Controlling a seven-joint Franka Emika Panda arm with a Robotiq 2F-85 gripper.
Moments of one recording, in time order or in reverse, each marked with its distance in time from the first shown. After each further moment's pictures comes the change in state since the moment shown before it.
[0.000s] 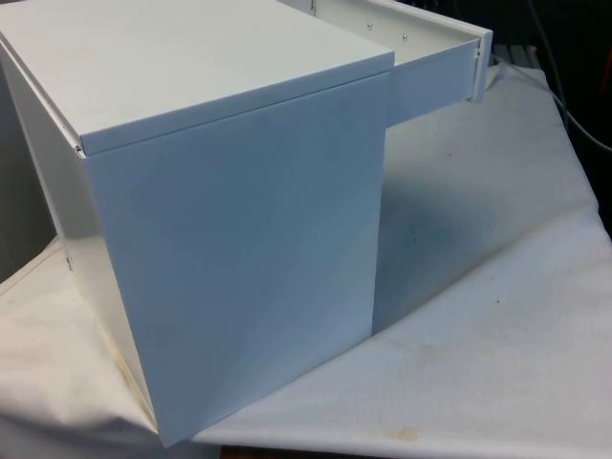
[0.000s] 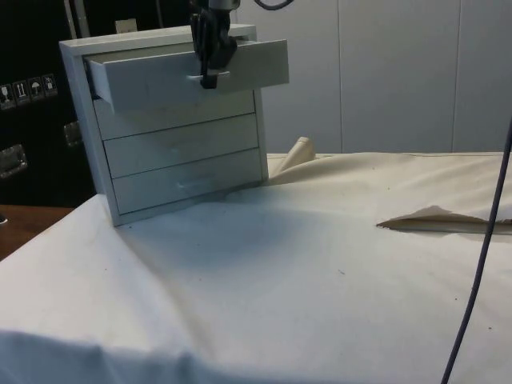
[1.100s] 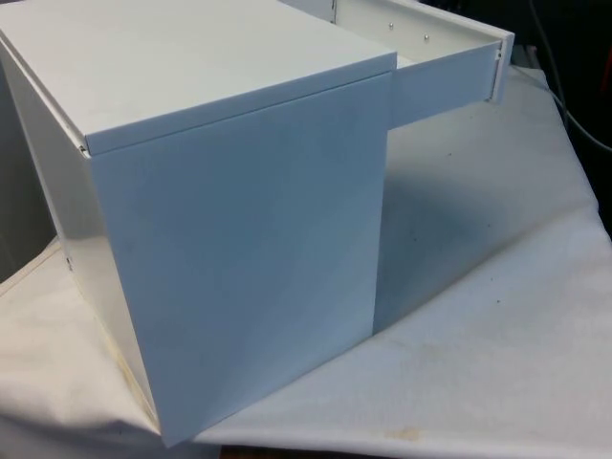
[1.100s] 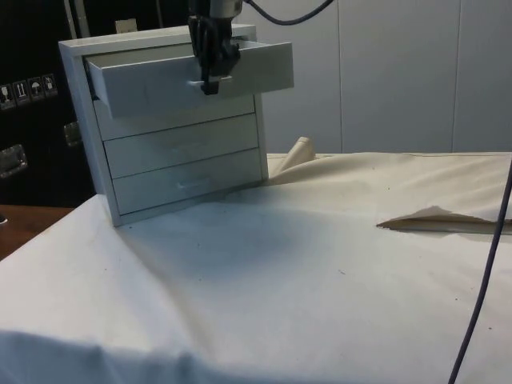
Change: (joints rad) arm 0.000 -0.002 0.090 -0.023 -0.148 -0.044 0.153
